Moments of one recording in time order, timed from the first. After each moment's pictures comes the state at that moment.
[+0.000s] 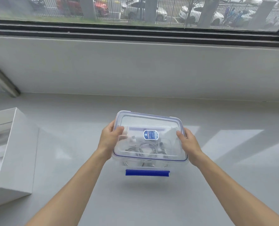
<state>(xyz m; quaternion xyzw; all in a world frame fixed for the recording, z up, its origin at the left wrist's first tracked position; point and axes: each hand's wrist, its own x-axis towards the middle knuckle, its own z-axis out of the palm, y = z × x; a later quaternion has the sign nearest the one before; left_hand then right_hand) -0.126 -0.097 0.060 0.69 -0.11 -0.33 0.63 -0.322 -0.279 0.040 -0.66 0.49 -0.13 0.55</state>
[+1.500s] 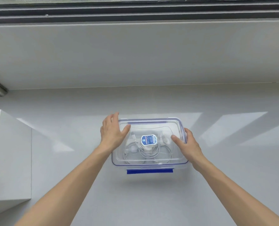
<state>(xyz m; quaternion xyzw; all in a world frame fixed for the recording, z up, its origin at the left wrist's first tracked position) -0.099 -0.124 0.013 0.91 -0.33 -0.13 0.24 -0.330 -0.261 0.014 -0.67 0.54 -0.07 0.51</state>
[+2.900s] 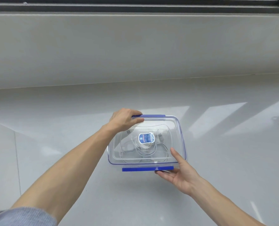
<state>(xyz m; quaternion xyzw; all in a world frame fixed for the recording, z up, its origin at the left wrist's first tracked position) -0.083 -0.180 0.012 0.79 -0.56 -0.20 0.15 -0.346 -0.172 0.031 -0.13 0.58 -0.12 0.80</state>
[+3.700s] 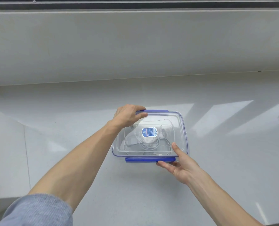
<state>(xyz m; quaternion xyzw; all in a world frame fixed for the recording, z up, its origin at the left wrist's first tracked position) -0.092 -0.176 0.018 0.81 -0.55 -0.18 0.13 -0.332 -0.169 0.043 -0.11 0.63 -0.15 0.76</state>
